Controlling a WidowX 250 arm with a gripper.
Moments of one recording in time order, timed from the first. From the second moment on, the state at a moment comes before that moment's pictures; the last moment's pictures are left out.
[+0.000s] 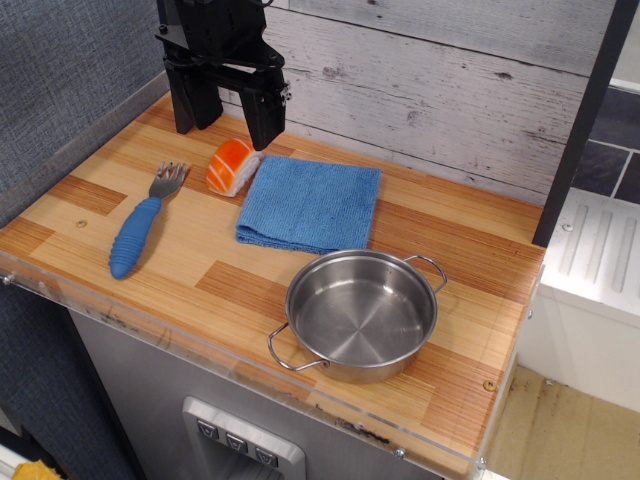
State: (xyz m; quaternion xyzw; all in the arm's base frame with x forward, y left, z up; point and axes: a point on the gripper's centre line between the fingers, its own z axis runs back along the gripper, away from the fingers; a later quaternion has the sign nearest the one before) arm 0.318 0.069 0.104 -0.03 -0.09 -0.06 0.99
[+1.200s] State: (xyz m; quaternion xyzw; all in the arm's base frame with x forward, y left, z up) arm 0.367 0.112 0.042 -0.03 -0.08 0.01 1.00
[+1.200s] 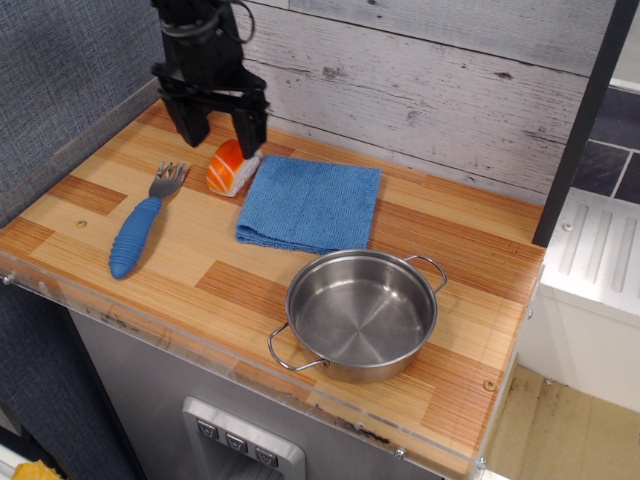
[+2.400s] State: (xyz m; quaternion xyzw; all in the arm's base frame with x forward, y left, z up) arm 0.382 0.084 0.056 -0.03 -0.07 -0.06 1.00
